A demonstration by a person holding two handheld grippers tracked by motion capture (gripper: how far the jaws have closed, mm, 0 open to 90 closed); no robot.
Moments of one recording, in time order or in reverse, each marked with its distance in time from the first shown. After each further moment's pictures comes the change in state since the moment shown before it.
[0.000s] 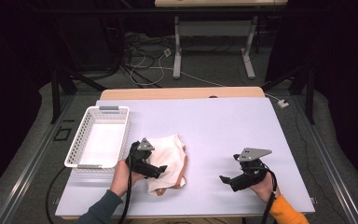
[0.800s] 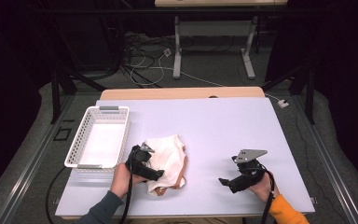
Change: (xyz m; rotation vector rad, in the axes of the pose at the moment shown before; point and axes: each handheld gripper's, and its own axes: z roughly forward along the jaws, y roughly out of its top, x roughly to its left) left arm 0.002 -0.012 0.012 0.141 0.019 -0.065; right arm 0.000 -0.002 0.007 0.046 0.008 -0.034
